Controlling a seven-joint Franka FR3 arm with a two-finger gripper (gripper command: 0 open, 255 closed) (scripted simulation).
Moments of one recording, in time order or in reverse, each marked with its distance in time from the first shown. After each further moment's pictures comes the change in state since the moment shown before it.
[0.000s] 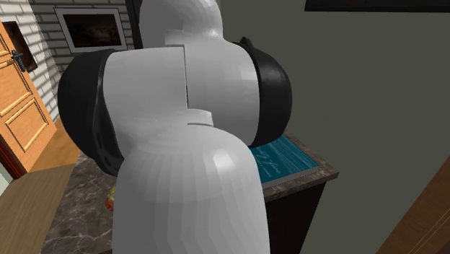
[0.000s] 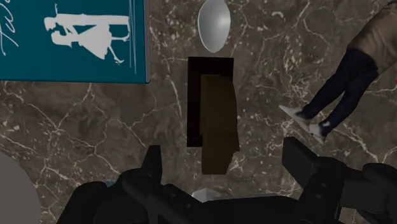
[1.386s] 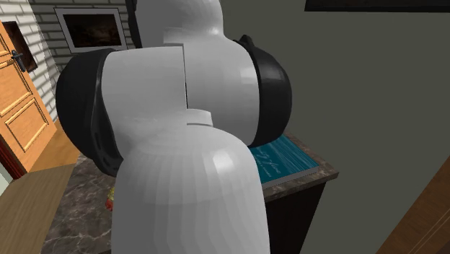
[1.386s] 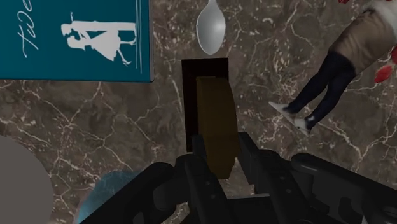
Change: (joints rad) arm 0.003 -0.004 0.001 0.081 0.001 -0.085 -0.003
